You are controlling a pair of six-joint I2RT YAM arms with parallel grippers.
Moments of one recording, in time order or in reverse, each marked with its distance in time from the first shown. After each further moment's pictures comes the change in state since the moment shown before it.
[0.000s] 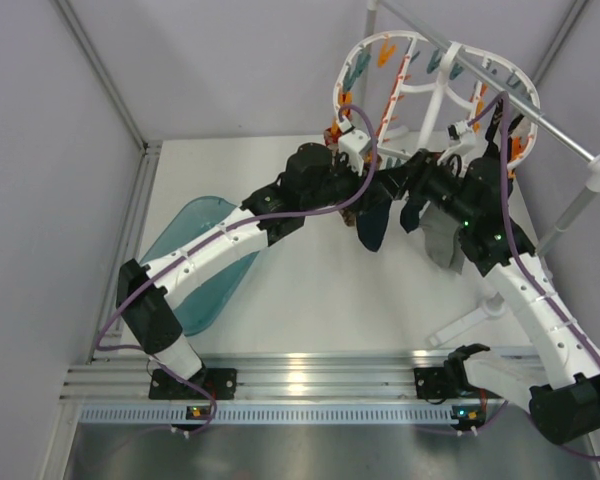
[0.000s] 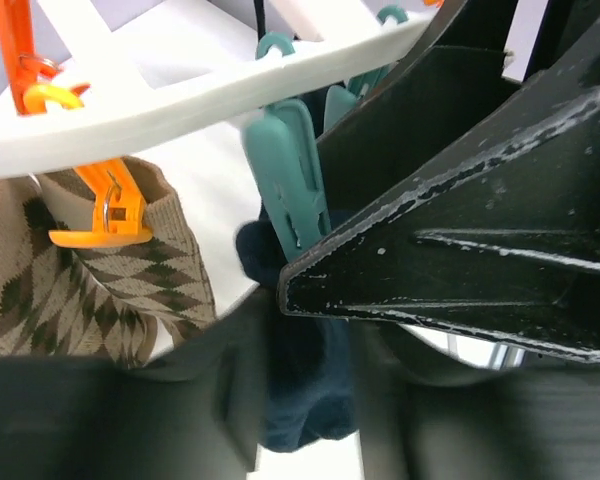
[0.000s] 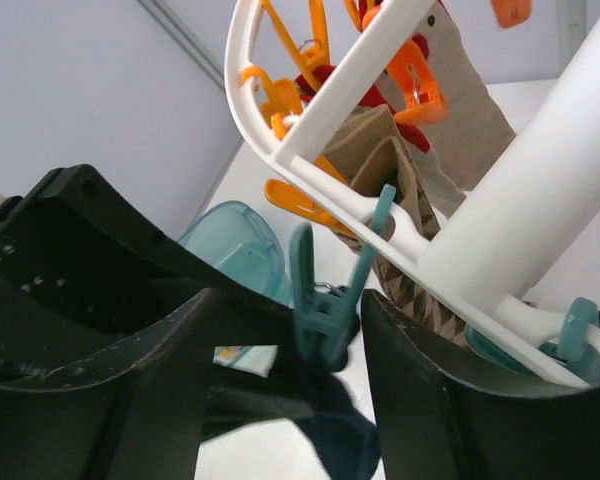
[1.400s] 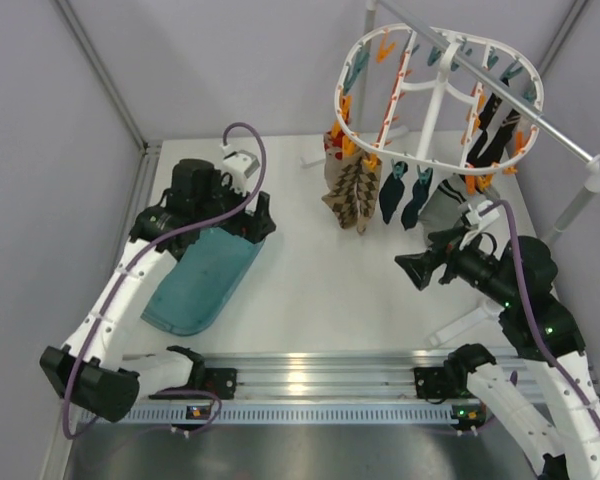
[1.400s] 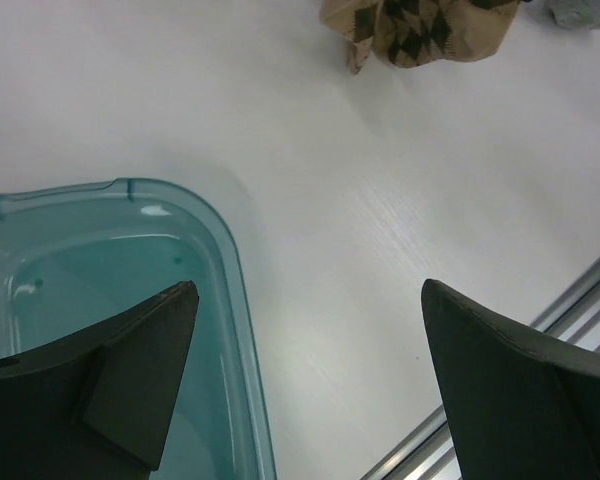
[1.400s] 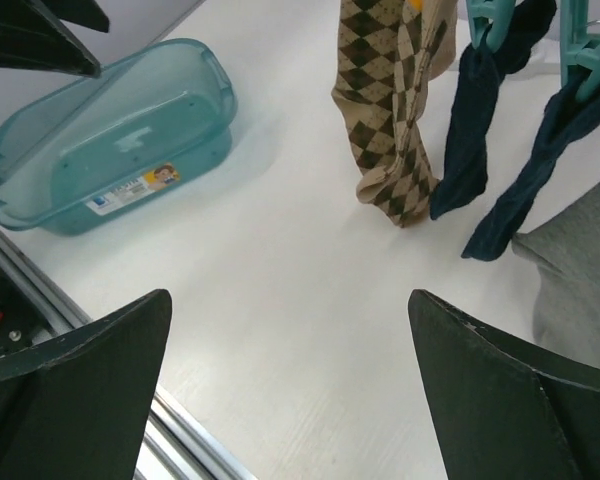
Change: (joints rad) left arm 0.475 -0.440 -0.288 -0.577 0.119 0.230; right arm -0.004 -0.505 -0.182 -0.451 -0.063 -0.415
